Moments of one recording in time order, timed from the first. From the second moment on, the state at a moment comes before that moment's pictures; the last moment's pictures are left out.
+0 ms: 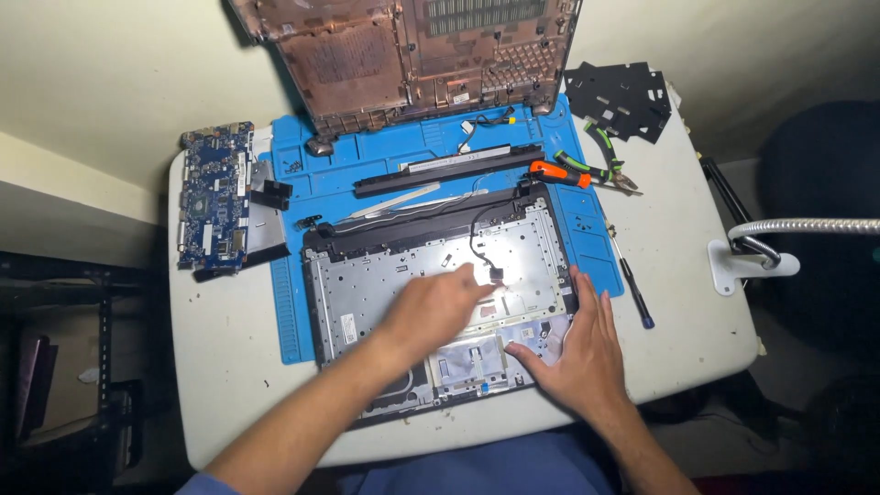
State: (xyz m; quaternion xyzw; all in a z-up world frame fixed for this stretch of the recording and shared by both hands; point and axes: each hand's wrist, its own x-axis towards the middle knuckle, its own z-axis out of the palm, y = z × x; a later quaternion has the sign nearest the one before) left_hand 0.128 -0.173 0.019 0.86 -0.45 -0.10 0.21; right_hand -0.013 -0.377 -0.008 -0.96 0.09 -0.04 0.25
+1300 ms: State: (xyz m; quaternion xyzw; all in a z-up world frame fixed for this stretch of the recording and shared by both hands) left_hand 0.170 -0.195 0.008 0.86 -0.47 -0.02 0.21; right_hand -0.017 -0.381 -0.016 -0.96 0.07 -0.08 0.26
